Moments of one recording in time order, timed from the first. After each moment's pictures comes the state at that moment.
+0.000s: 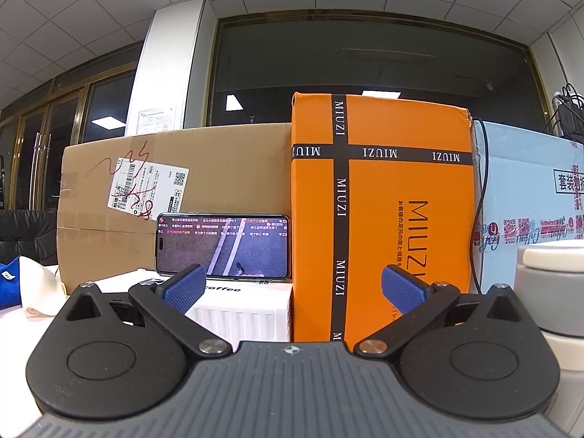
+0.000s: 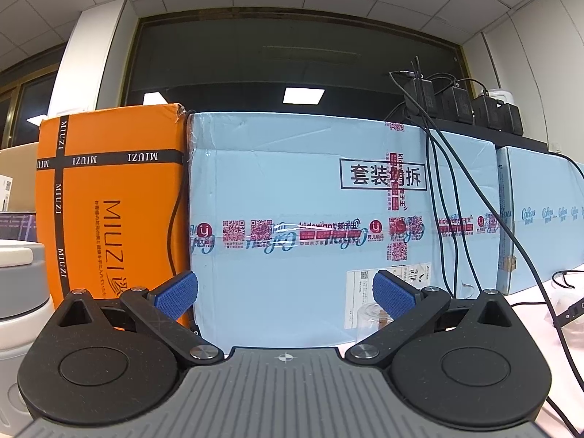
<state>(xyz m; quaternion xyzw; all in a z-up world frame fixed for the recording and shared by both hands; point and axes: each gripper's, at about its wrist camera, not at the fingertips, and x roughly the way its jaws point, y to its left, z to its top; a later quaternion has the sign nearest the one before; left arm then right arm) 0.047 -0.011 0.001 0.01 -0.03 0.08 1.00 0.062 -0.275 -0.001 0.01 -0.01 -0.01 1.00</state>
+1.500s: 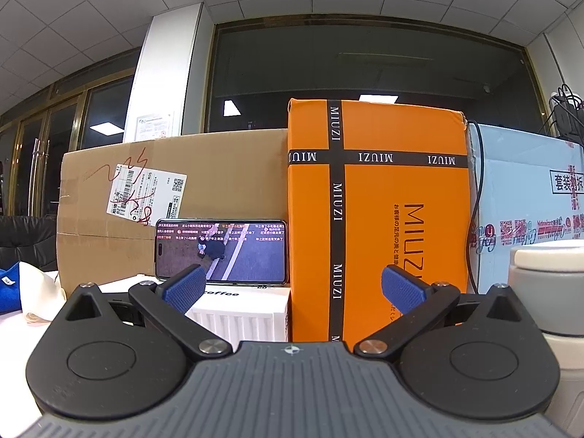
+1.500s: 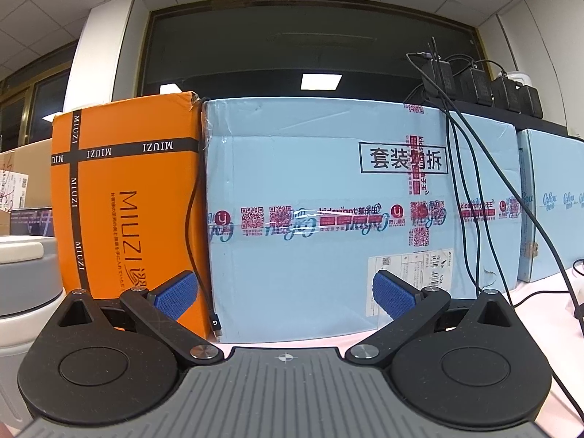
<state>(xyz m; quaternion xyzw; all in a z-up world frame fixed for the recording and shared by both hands) 0.044 -0.013 0.001 0.01 -0.04 0.08 1.00 0.068 -0.278 -0.001 0.02 0.02 0.03 1.00</state>
